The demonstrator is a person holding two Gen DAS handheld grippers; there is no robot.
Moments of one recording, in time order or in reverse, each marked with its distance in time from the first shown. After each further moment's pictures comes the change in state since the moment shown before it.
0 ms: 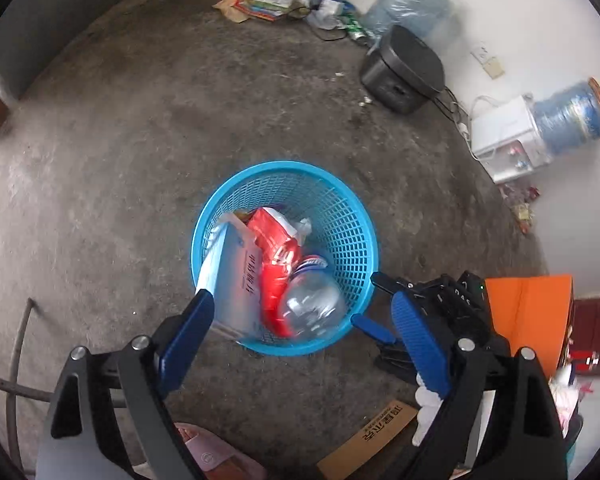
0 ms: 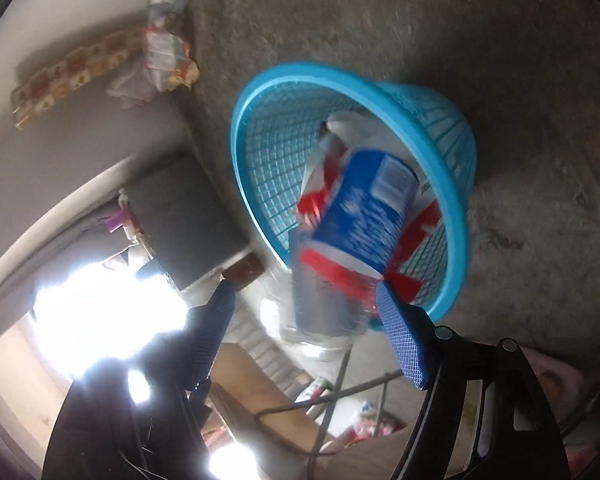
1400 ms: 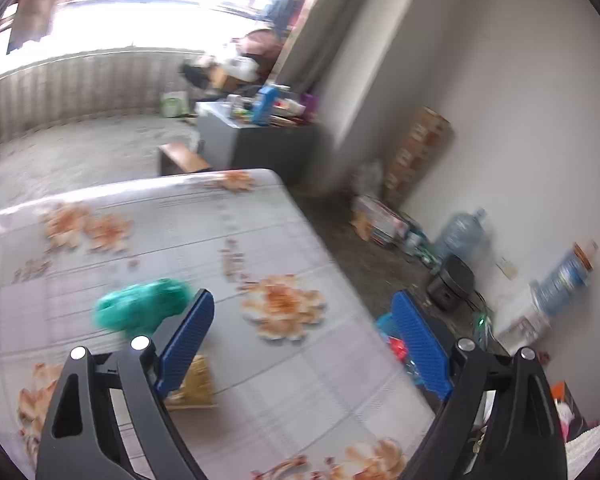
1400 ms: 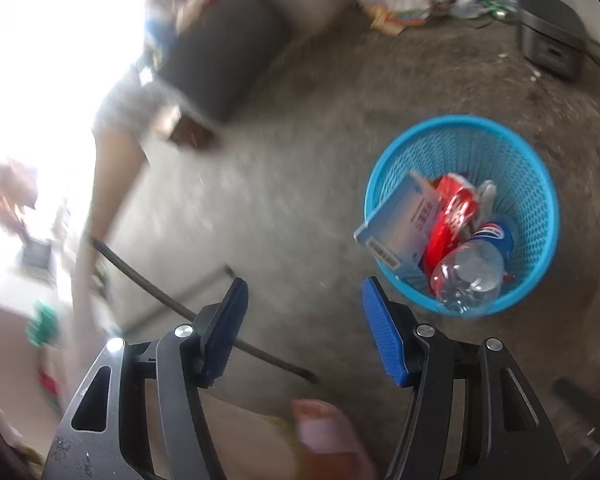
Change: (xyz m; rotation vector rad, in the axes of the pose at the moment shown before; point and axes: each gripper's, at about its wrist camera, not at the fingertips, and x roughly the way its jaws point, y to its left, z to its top) left arm -0.398 0.215 -0.359 -0.314 -0.825 0.198; right arm 0.090 0.120 -0.204 -1.151 0.024 -0.534
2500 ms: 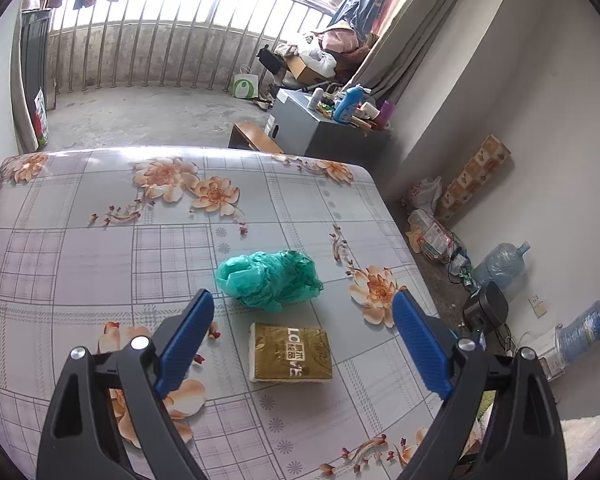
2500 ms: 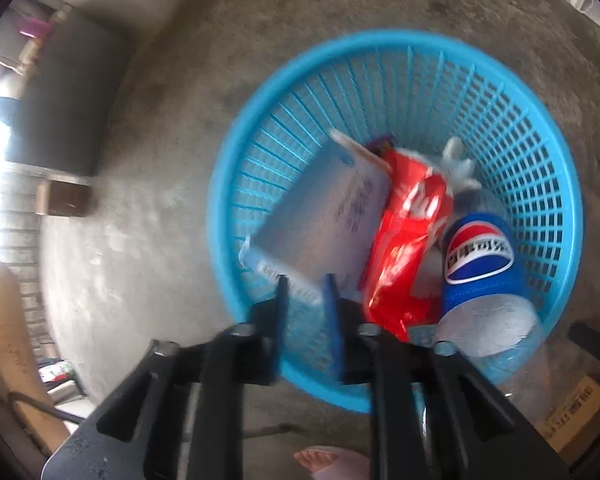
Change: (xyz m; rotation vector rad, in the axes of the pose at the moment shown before) left arm -0.024 0.085 -0.019 -0.165 0.012 0.142; right arm 0.080 -0.097 0.054 0.464 -0.001 -0.143
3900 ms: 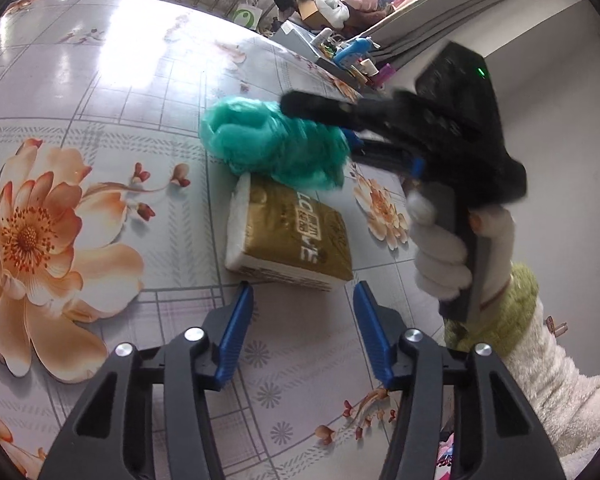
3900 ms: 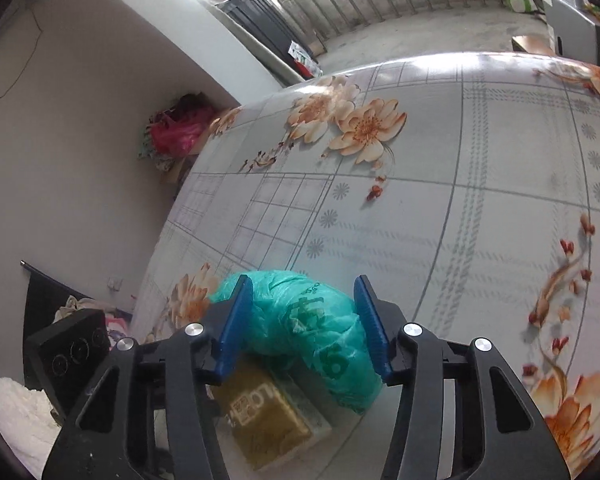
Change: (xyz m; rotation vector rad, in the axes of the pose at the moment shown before) left arm 0.063 0.034 -0.095 -0.221 0.186 -0.211; right arm -0.102 0.459 -0.335 -1.338 0.447 0.616
